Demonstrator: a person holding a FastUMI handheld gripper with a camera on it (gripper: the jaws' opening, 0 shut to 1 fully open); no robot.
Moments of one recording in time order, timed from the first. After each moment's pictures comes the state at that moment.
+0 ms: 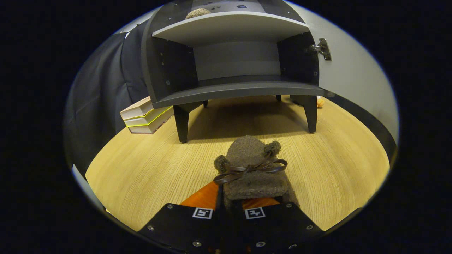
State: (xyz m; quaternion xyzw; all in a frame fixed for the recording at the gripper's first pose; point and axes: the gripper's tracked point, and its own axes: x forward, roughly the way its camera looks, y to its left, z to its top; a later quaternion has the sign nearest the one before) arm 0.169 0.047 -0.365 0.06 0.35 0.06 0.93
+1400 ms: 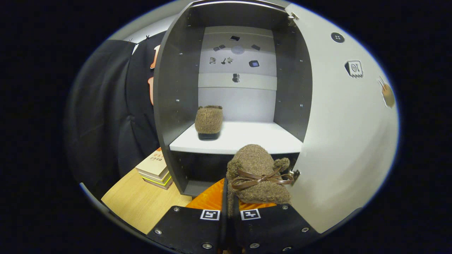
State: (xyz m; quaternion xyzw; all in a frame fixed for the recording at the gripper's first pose) arm 0.248 0.014 -0.057 -0.02 0.21 0.03 0.98
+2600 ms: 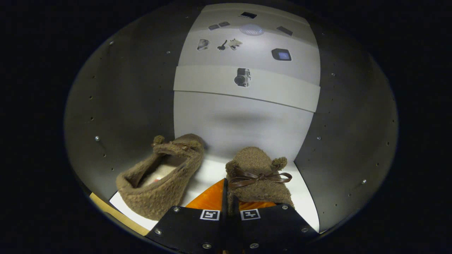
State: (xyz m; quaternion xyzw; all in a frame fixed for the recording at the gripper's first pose) arm 0.491 0.003 -0.061 -0.07 0.23 0.08 0.97
